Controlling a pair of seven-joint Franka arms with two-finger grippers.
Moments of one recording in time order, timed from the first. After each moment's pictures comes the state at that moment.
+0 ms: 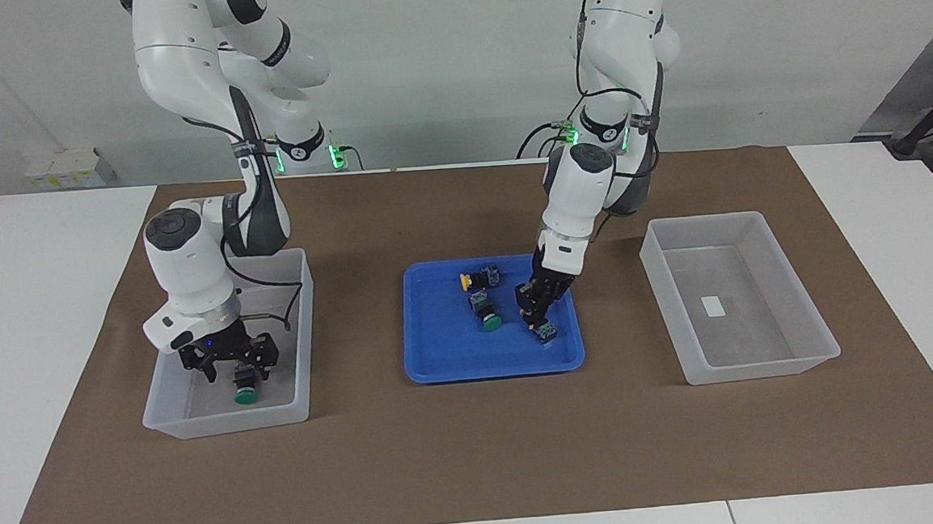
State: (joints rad) left arm -0.46 0.30 -0.06 -2.15 -0.18 2.82 -0.81; right arm -0.12 0.37 0.10 -1.91 -0.19 2.51 0.12
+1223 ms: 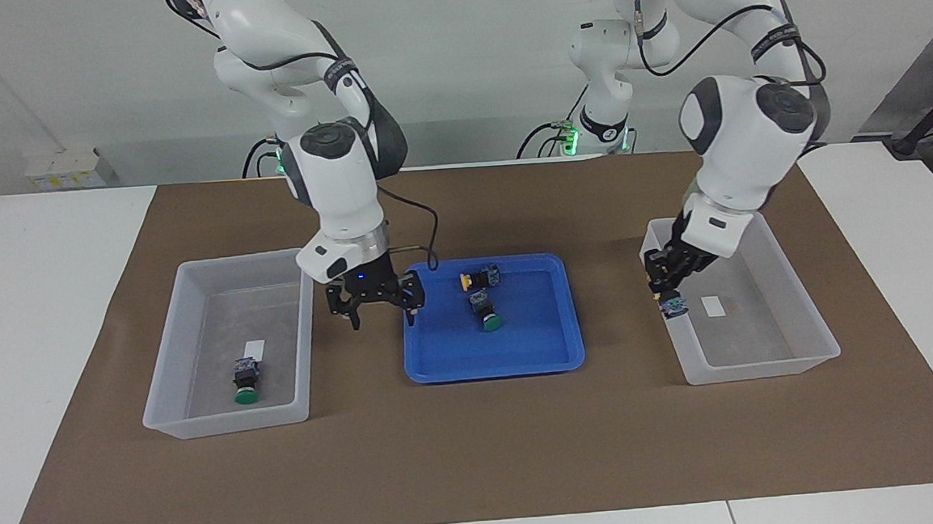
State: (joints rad) left arm -0.04 0.21 -0.04 -1.70 -0.11 1.98 -0.13; right arm 0.15 0.35 0.30 -1.78 -0.18 2.40 0.58
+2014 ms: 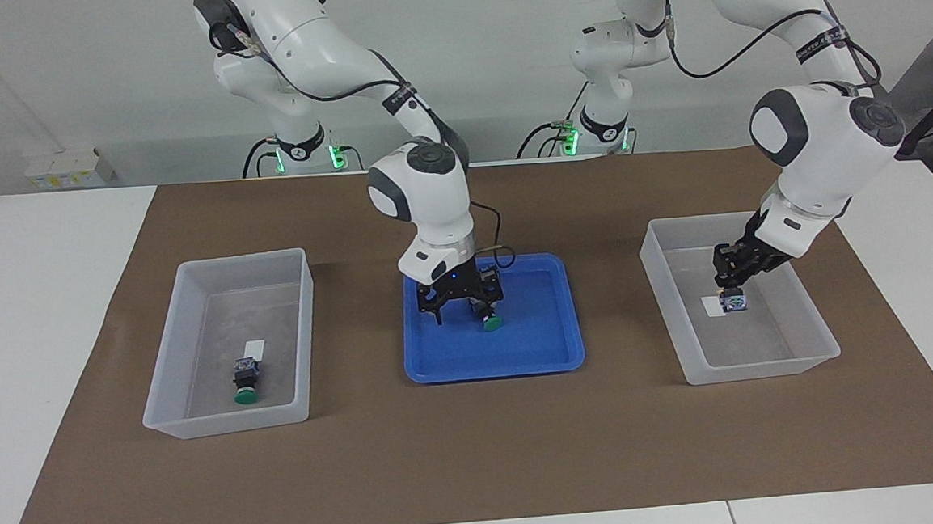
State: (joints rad) left arm 0.06 0.19 -0.06 -1.78 -0.08 2.00 0.08; right arm 0.35 0.52 0.29 -1.75 -0.34 2.49 0.80
